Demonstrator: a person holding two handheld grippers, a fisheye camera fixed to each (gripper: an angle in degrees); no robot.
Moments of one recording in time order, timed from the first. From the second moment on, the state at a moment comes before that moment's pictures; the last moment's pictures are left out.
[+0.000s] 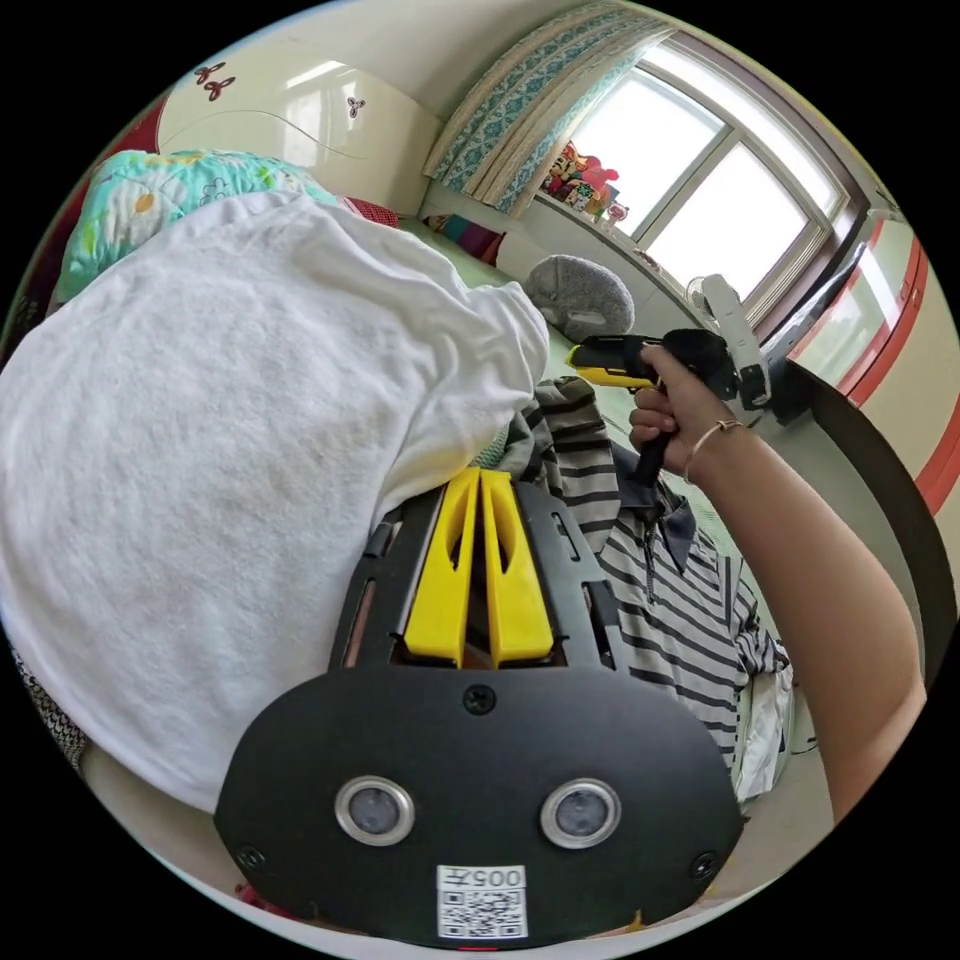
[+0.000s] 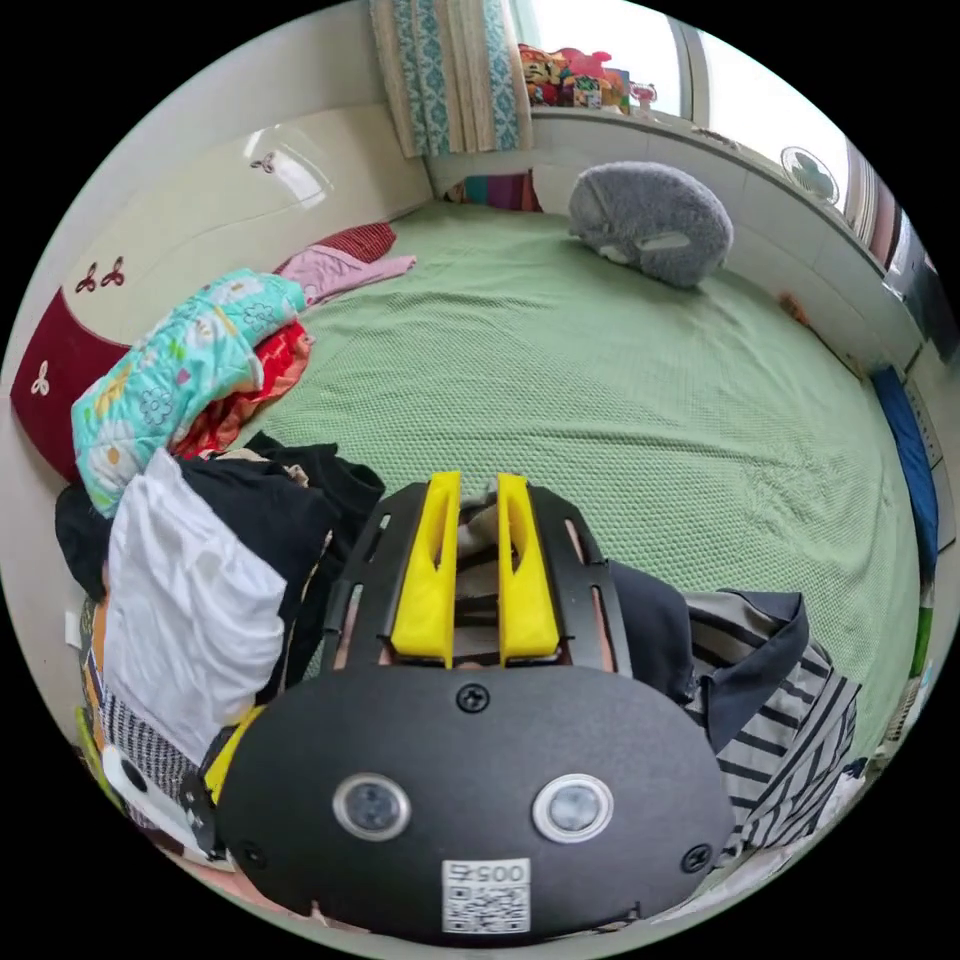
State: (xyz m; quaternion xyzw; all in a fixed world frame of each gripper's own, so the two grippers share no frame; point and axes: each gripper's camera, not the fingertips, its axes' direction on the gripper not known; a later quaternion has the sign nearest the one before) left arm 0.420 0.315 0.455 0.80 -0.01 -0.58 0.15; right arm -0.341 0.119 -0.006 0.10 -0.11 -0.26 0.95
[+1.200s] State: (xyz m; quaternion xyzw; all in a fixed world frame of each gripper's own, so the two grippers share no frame) left arm 0.388 0.171 0.258 0.74 -0.14 -0.40 0.52; right arm 0.085 0.267 -0.081 0.16 0.02 0.17 0.97
